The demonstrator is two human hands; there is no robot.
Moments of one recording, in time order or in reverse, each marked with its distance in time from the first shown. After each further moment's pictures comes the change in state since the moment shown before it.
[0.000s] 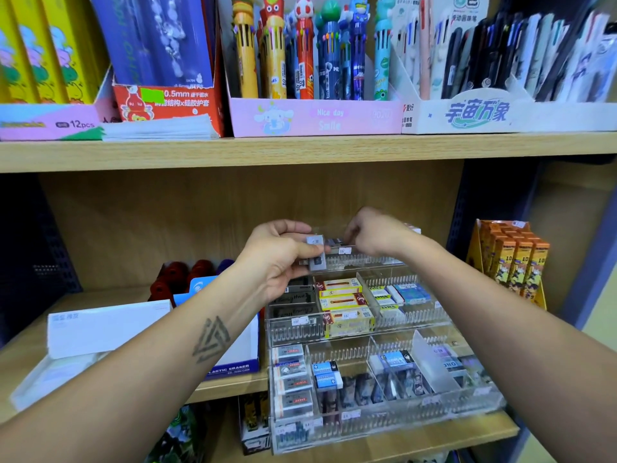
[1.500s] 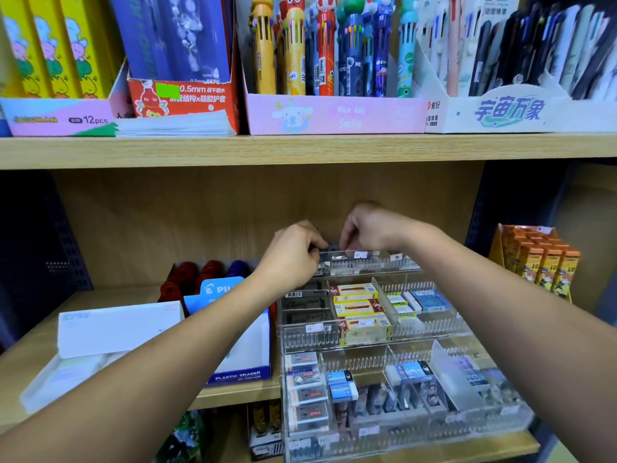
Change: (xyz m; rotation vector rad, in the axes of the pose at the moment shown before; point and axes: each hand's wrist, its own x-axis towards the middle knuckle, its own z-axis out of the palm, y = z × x) left_hand 0.035 -0.011 -0.021 1.214 0.003 0.602; right_hand 0.015 -0.025 -0.005 -0.061 -0.160 -0.242
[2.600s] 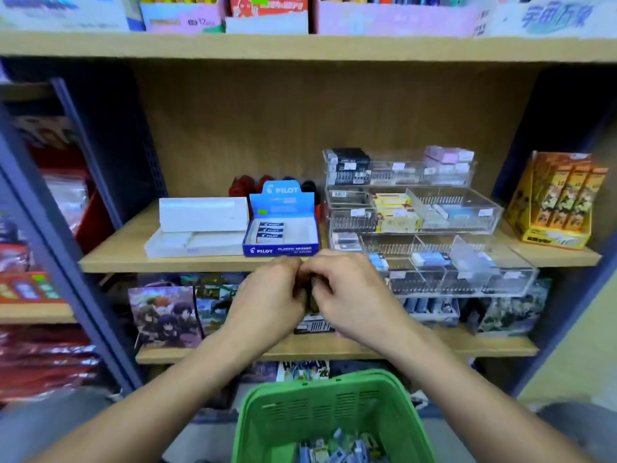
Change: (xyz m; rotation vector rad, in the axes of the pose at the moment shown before) left_hand -0.251 0.004 -0.027 0.158 -0.052 -0.179; right_hand -0.202 -0.140 0.164 0.226 0.335 -0.367
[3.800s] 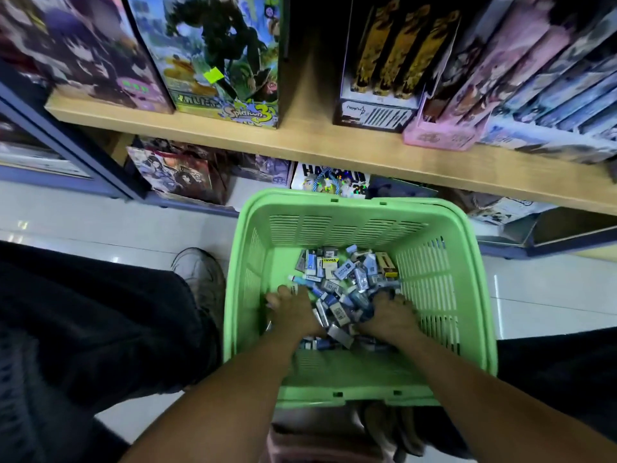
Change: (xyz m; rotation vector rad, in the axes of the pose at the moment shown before) left_hand -0.247 -0.128 0.389 -0.106 -1.117 -0.851; right_hand -0.292 0.181 0.309 -0.286 -1.212 1.034
